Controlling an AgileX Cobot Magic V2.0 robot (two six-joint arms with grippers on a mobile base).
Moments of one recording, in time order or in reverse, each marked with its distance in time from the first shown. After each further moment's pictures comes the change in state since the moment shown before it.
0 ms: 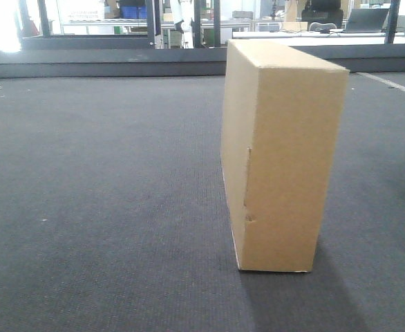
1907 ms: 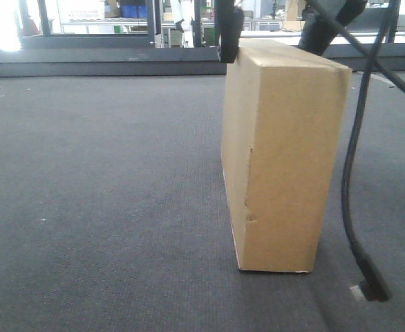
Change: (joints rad) left arm 0.000 0.000 0.000 0.000 0.000 0.000; right arm 0.297 0.669 -0.616 -0.033 0.288 0.339
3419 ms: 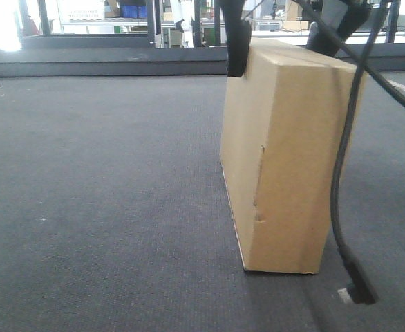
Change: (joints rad) left arm 0.000 0.000 0.000 0.000 0.000 0.000; right arm 0.002 0.013 -0.001 0.018 0.066 0.049
